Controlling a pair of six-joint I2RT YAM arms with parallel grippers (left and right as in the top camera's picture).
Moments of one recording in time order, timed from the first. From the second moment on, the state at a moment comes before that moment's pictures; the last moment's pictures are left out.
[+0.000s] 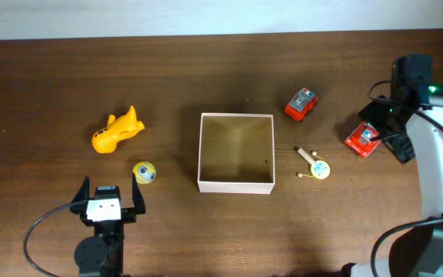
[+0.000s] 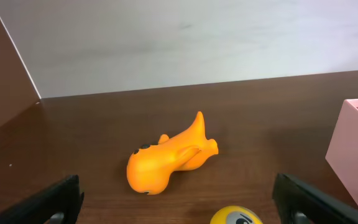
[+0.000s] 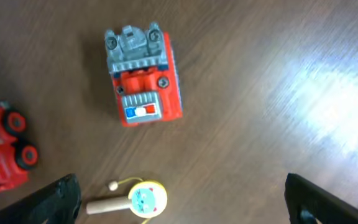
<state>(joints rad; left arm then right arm) 0.04 0.01 0.01 -0.08 -0.06 0.11 -0.20 1.64 1.45 -1.16 0.19 0.78</state>
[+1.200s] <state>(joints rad) 0.04 0.01 0.01 -0.08 -0.06 0.11 -0.08 1.70 1.11 -0.75 0.25 0.63</state>
